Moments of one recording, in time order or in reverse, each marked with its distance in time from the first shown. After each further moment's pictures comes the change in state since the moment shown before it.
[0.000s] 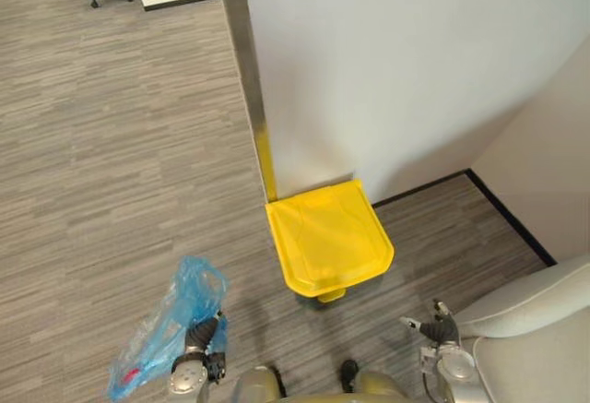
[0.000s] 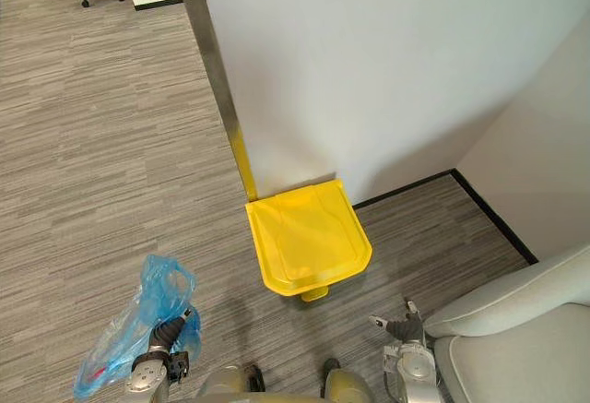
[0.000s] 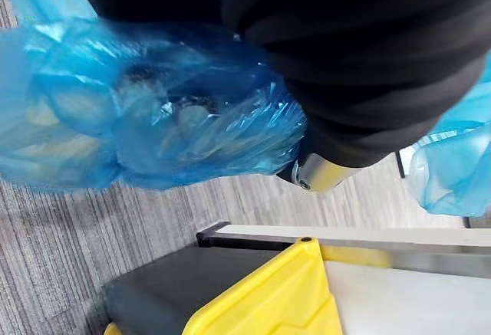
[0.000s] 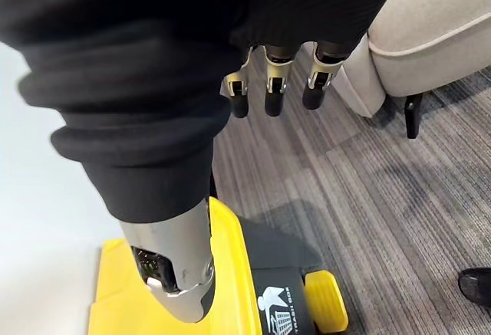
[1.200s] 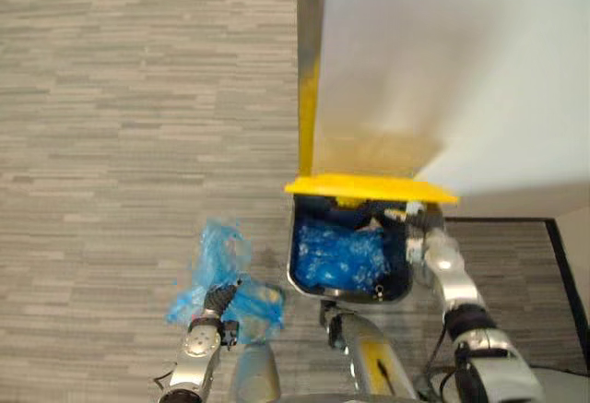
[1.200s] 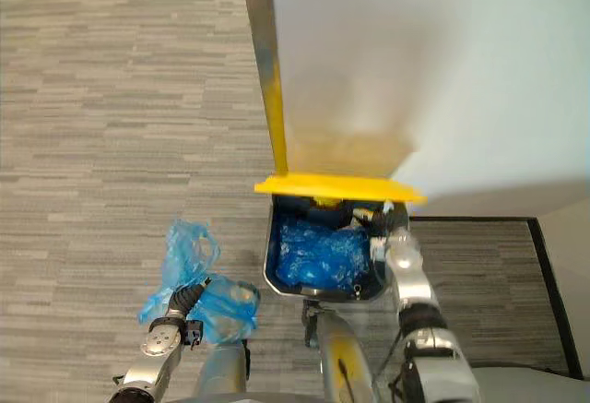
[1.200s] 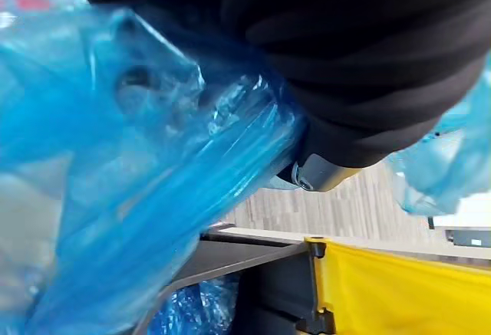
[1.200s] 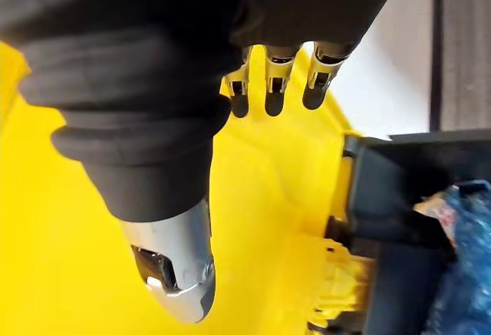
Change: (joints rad) left arm -0.129 0.061 -0.147 -0.023 -0.035 -0.020 -0.003; right arm -0.564 -0.191 0.180 0.021 0.124 -0.010 -0.004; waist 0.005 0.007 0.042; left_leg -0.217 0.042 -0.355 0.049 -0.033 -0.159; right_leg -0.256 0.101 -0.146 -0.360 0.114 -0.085
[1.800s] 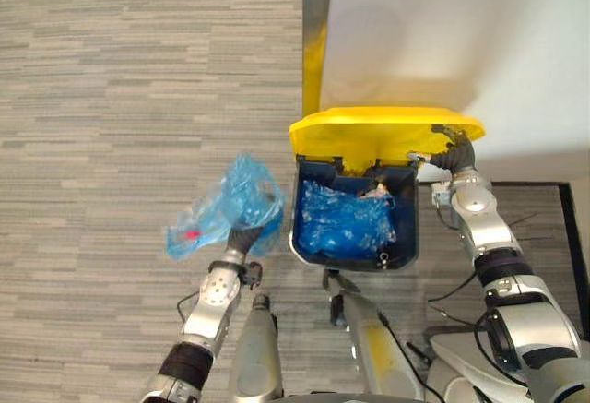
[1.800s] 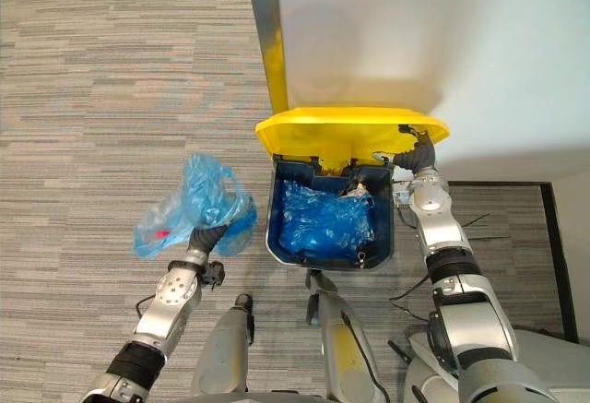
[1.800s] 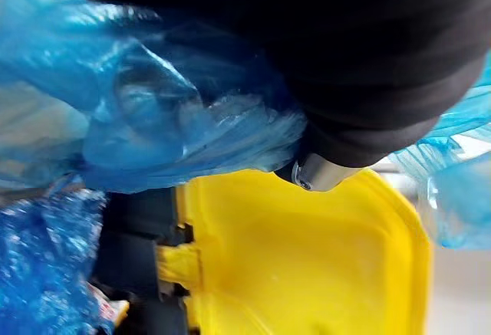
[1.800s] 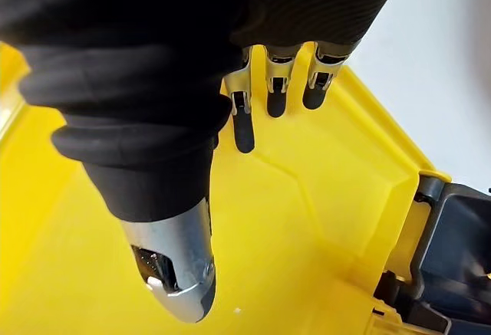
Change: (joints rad) left arm -0.237 0.077 -0.274 -0.343 -0.129 -0.077 -0.042; right arm -0.246 -0.223 0.164 0.017 0.089 0.001 0.010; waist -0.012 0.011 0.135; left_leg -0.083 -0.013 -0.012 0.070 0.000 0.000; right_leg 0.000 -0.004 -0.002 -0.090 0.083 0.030
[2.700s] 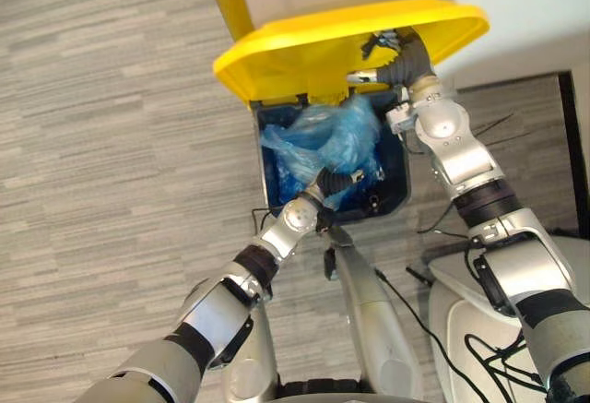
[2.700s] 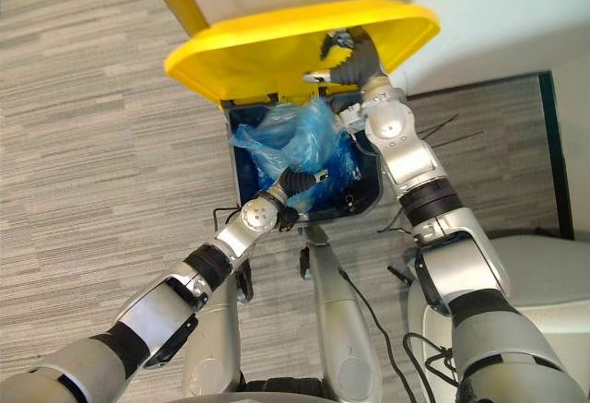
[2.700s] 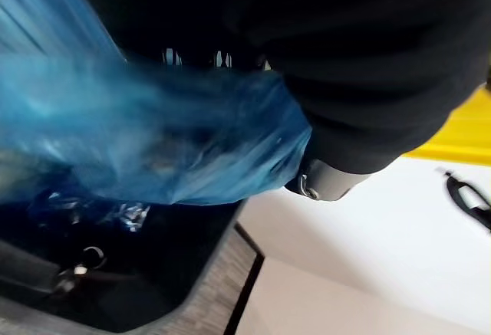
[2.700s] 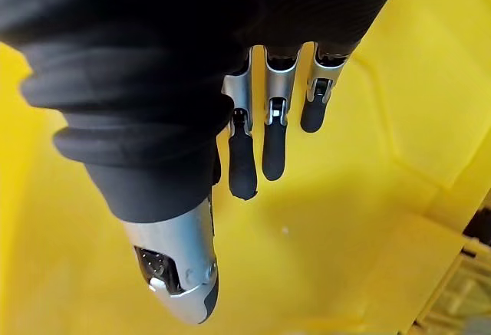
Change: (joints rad) left arm -0.615 -0.241 -0.135 0.642 0.212 0.099 0.066; right arm -0.374 0.113 0.309 -0.240 0.036 -0.001 0.027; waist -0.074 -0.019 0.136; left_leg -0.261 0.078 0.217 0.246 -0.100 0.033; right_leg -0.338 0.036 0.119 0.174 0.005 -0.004
